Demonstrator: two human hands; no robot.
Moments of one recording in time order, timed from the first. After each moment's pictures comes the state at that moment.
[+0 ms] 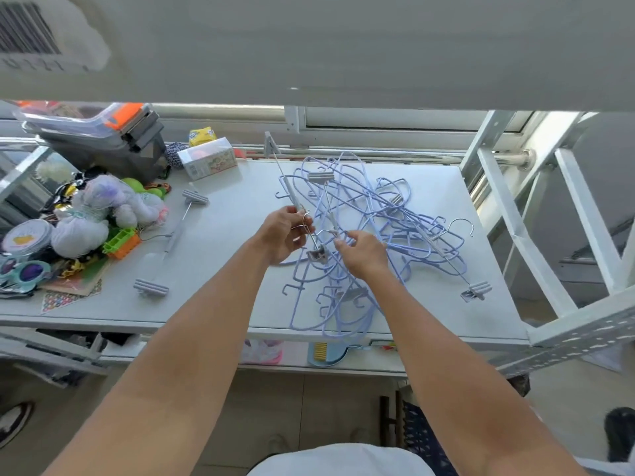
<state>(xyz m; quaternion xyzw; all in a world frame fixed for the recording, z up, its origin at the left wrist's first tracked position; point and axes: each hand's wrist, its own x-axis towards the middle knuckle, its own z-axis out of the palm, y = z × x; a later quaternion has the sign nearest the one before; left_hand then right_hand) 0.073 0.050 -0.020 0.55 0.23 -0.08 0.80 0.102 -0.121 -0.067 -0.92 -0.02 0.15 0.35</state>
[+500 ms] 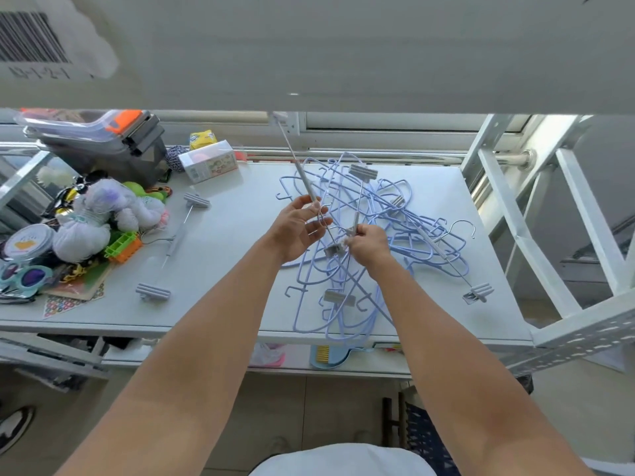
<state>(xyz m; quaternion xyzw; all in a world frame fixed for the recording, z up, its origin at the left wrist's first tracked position) 0.083 0.036 -0.014 0.48 0.18 -0.07 0.85 0.119 -0.119 -0.060 -0.82 0.05 0.16 0.55</state>
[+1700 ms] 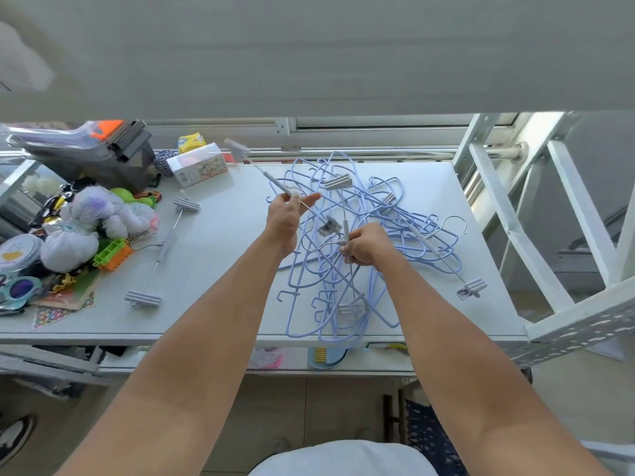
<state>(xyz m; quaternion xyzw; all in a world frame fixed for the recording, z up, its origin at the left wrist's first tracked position) 0.109 0.022 -0.018 0.60 0.25 0.04 0.76 0.137 -0.139 -0.055 -0.84 0.06 0.26 0.48</state>
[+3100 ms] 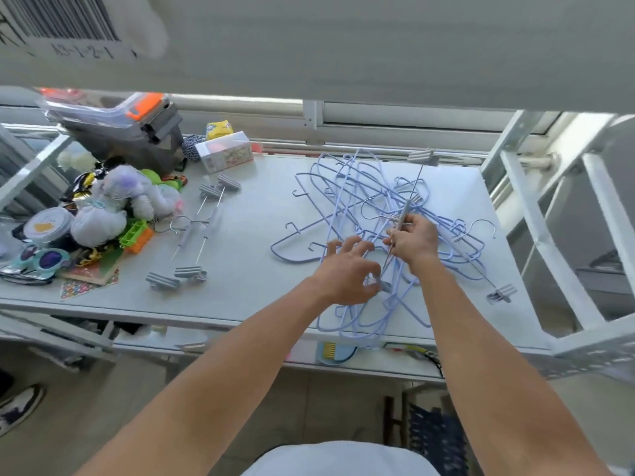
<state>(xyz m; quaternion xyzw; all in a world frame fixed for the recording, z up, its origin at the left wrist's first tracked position) 0.039 -0.019 -0.060 0.98 -0.16 -0.03 0.08 0.136 -0.157 -0.062 -0.80 0.09 0.07 0.59</state>
